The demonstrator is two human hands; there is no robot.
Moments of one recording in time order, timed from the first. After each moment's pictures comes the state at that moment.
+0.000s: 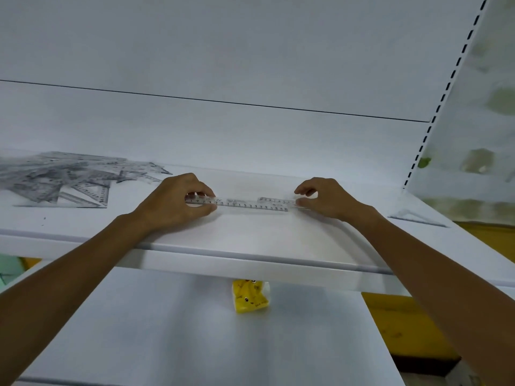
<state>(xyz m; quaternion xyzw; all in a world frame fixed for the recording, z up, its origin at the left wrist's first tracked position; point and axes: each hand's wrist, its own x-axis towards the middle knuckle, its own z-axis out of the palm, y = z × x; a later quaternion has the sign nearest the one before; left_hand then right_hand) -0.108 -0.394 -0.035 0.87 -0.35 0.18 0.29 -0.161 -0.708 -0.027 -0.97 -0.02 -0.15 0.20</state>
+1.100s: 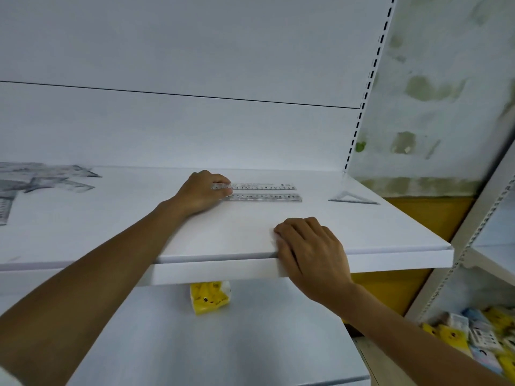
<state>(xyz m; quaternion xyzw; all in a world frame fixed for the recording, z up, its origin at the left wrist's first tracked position) -0.074 -0.549 -0.045 0.87 -0.36 0.05 0.33 -0.302 -0.682 -0.084 -0.92 0.00 -0.38 -0.02</state>
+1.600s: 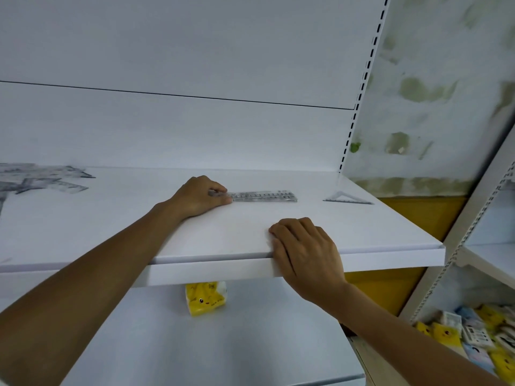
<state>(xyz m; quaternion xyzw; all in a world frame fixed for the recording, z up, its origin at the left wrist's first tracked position) -0.072 -0.549 -0.053 0.87 -0.38 0.02 0.31 -0.303 -0.681 -0.083 -0.93 0.00 -0.37 -0.03</state>
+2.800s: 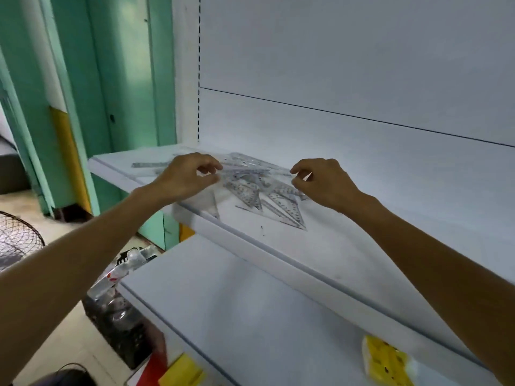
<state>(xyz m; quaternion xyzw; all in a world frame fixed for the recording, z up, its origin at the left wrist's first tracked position) -0.045 -0.095 -0.020 0.93 -0.11 0.24 0.27 -0.023 -0.365 0.013 -0.93 -0.24 -0.17 0.20</state>
